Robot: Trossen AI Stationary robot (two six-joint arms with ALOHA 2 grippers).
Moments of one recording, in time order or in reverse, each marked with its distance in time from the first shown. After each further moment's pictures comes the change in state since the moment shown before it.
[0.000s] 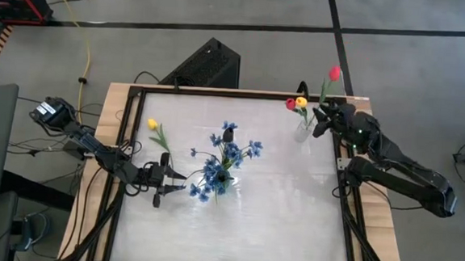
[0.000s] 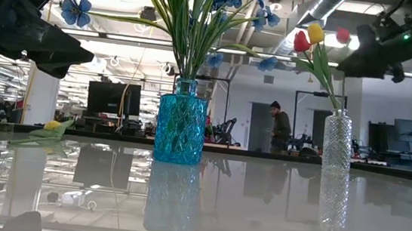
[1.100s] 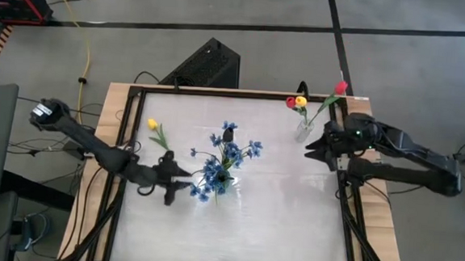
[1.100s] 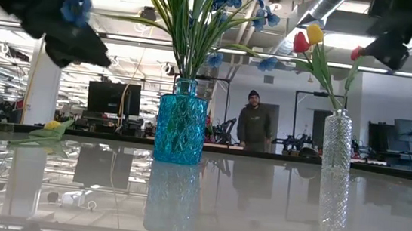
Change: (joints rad) left arm 0.096 -0.041 0.364 -0.765 0.023 -0.357; right arm 0.287 0.146 0.285 -0.493 -0.619 0.157
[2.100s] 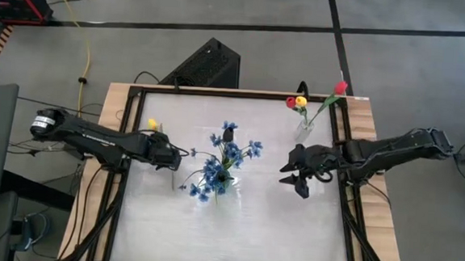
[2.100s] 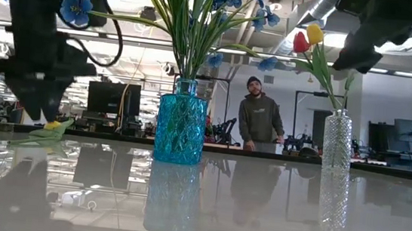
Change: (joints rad) left arm 0.402 0.164 0.210 -0.970 0.199 -0.813; right arm 0.488 0.415 0.000 0.277 0.312 0.024
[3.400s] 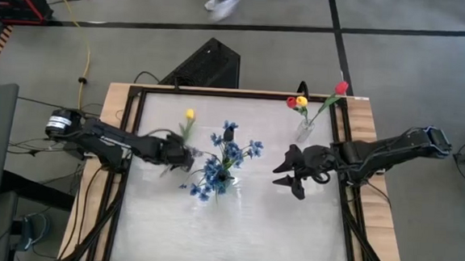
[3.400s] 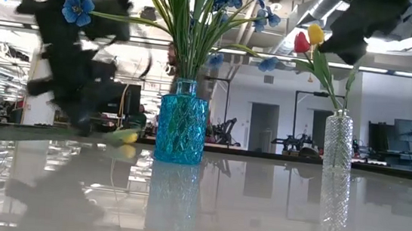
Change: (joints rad) left arm 0.054 0.192 -0.004 0.334 -0.147 0.262; right arm 0.020 0.036 0.000 0.157 0.002 -0.018
